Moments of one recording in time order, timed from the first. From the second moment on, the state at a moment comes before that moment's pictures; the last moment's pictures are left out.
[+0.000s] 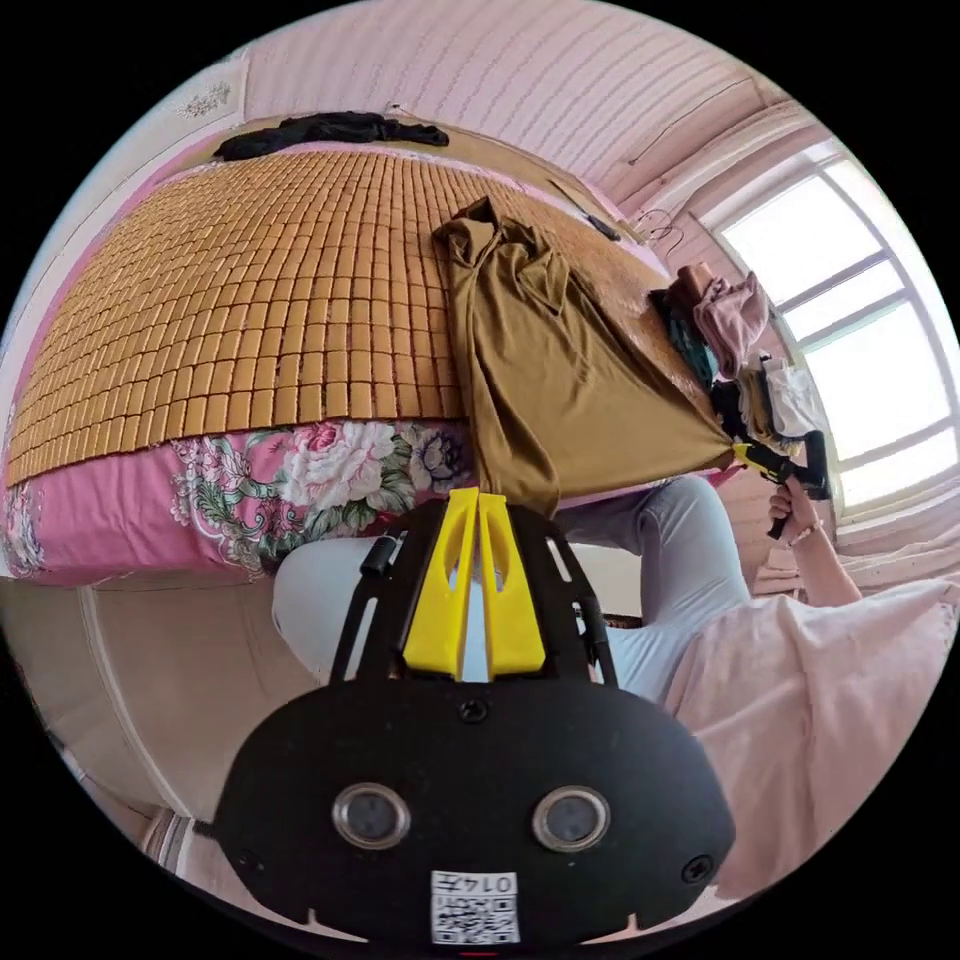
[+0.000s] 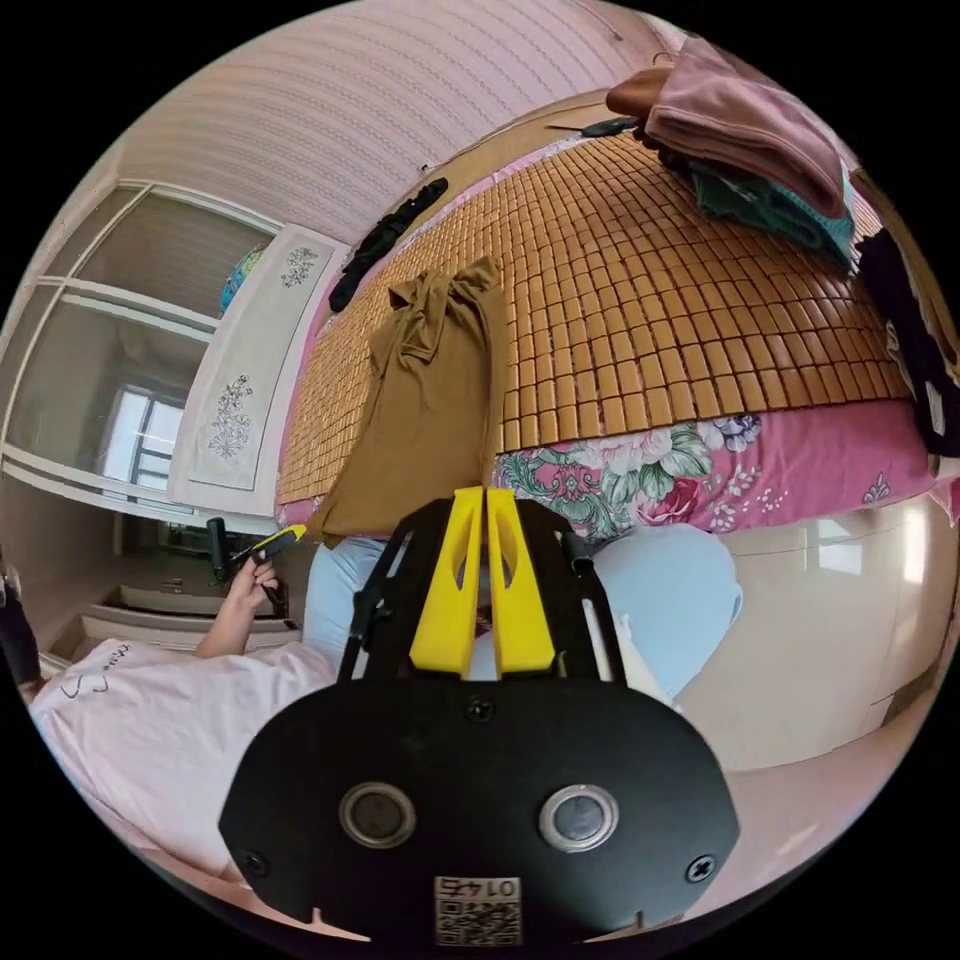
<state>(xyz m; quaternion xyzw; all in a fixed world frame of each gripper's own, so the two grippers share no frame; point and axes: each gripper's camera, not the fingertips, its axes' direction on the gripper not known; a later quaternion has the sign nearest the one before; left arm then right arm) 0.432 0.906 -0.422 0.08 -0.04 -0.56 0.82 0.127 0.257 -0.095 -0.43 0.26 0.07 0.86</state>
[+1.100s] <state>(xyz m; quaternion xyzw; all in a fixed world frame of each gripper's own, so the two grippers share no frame) 0.403 0.819 -0.905 0.46 -0.26 -0.41 0.74 -0.118 -0.023 0.059 -0.25 -0.03 -0.18 0.95</state>
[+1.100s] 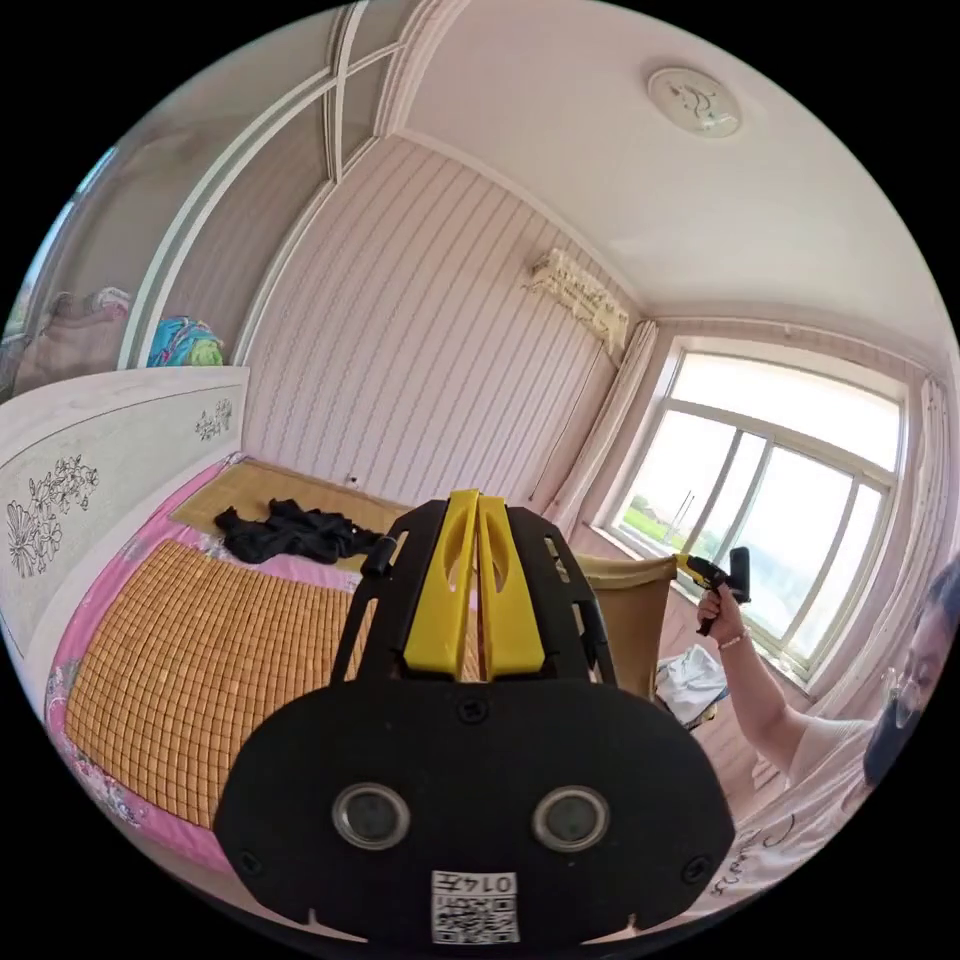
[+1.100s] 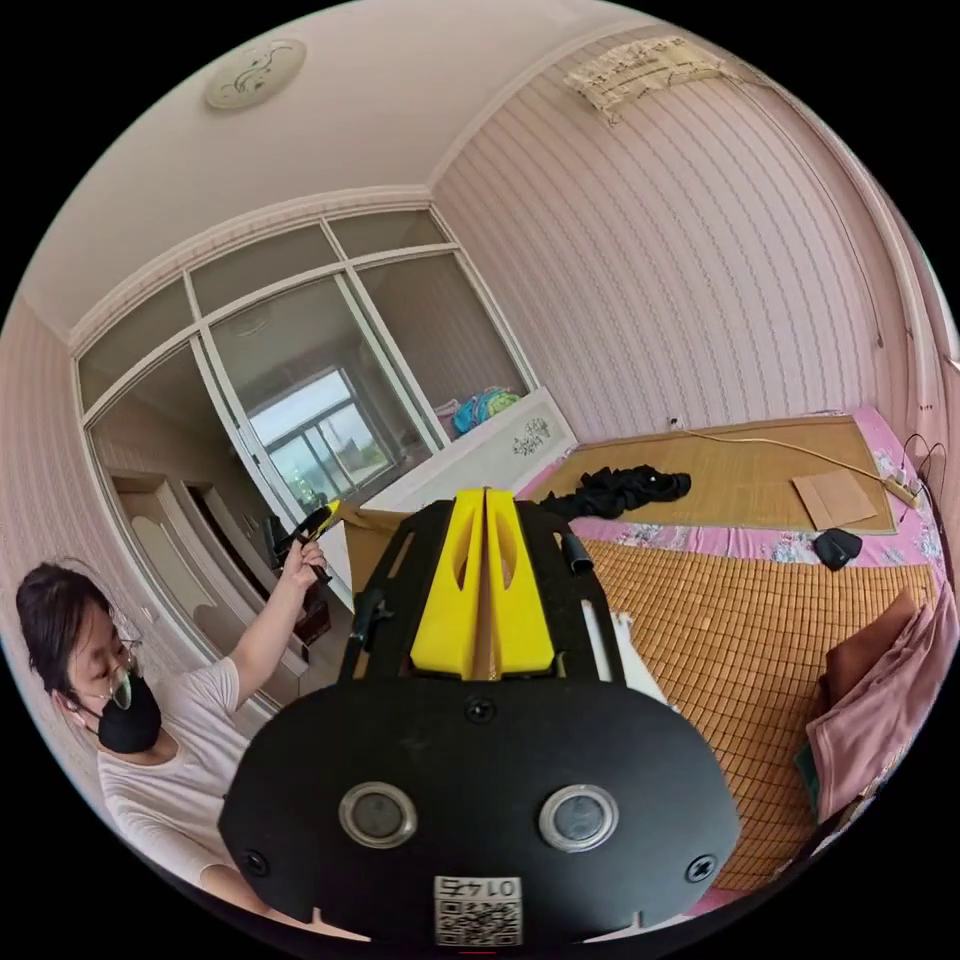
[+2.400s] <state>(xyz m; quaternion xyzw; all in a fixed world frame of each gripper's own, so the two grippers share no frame) 0.362 1.027 -0.344 -0.07 -0.11 -0.60 0.79 0.212 0.330 0.064 -0.56 0.26 0.12 0.78</state>
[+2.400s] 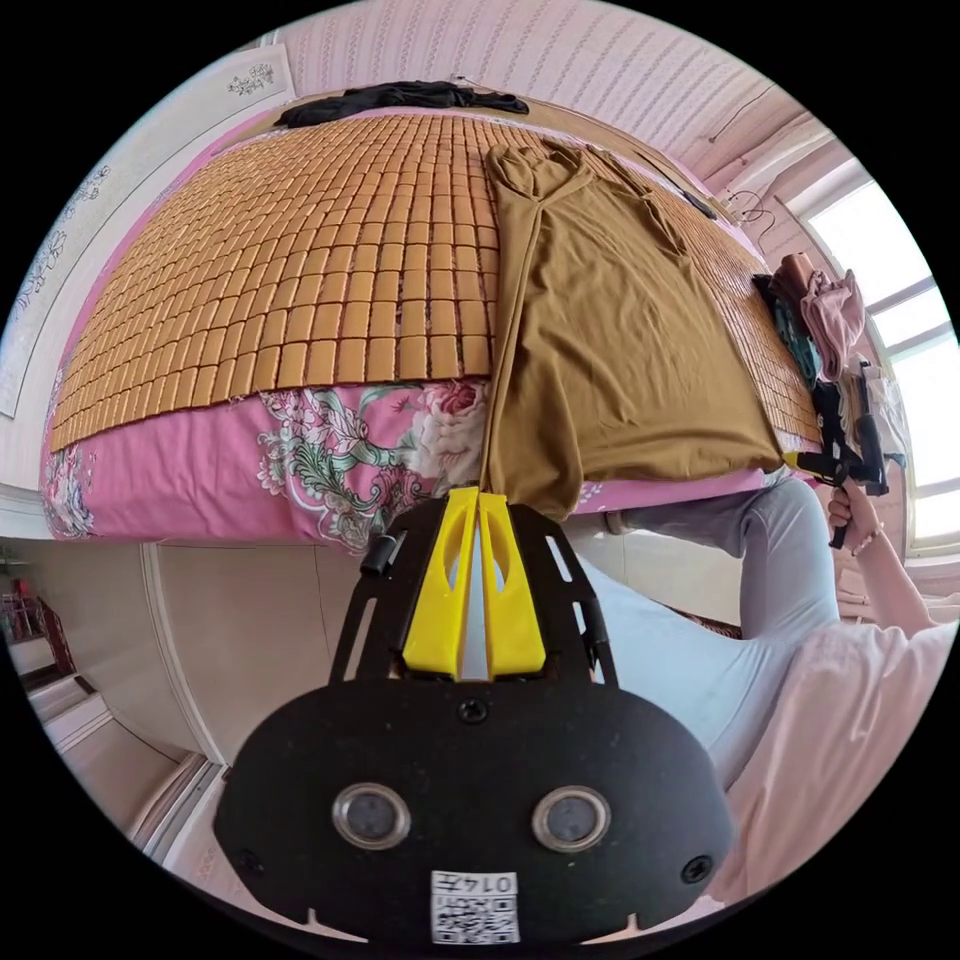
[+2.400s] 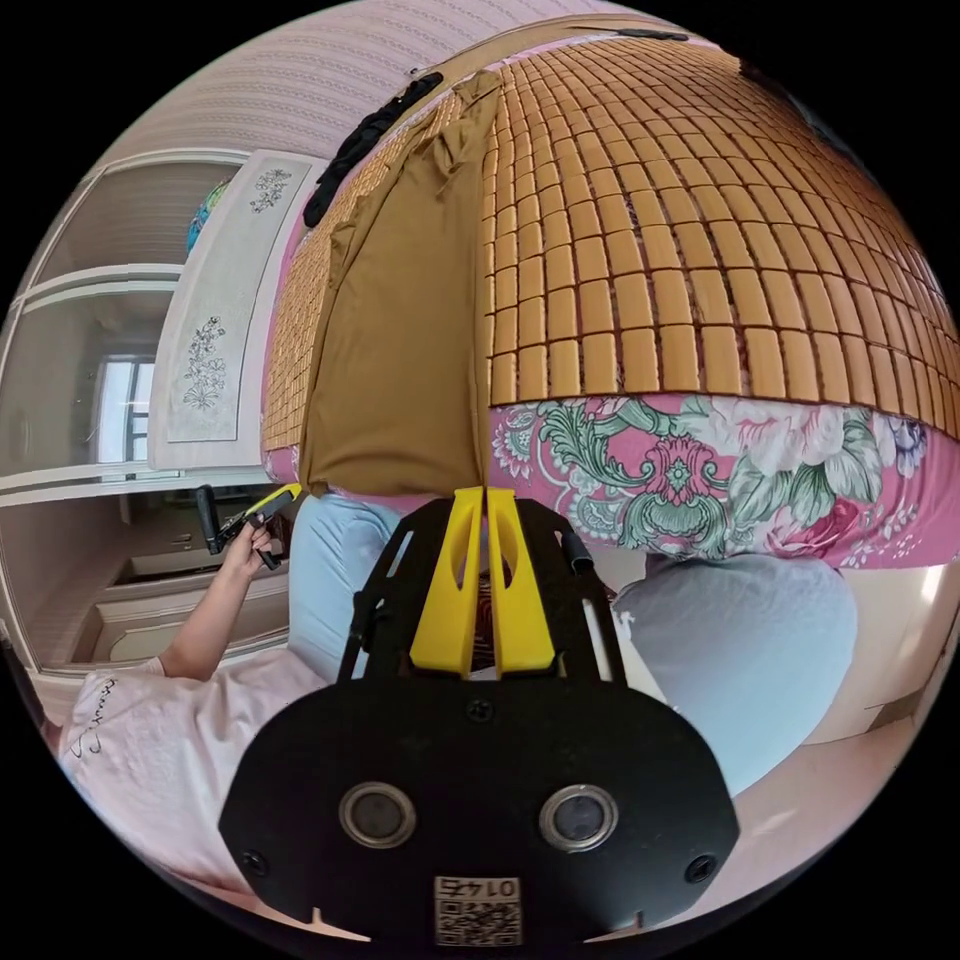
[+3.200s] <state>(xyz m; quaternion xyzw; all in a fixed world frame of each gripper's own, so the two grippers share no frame) 0.332 1.021 -0.289 -0.05 -0.11 -0.56 0.82 0.172 0.303 0.096 -0.57 0.26 0.08 0.77</state>
